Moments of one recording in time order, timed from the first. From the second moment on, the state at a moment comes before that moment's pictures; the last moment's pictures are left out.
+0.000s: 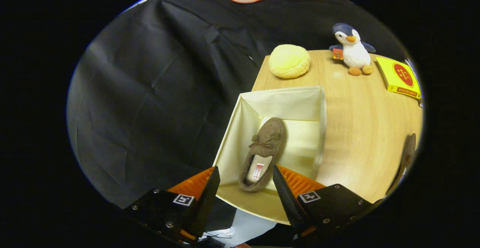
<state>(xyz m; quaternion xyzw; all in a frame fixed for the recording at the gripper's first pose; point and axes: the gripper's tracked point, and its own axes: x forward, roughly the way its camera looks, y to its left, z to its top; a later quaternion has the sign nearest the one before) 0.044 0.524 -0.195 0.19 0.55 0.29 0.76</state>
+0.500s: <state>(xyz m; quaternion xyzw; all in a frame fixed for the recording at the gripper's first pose) 0.047 0.309 -0.219 0.11 0.47 0.19 0.86</state>
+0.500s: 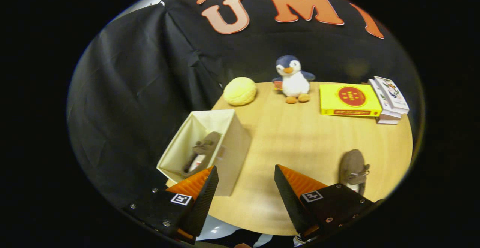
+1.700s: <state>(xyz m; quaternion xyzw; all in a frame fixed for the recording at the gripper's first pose) 0.037 0.079 -0.435 0.03 0.53 0.01 0.85</state>
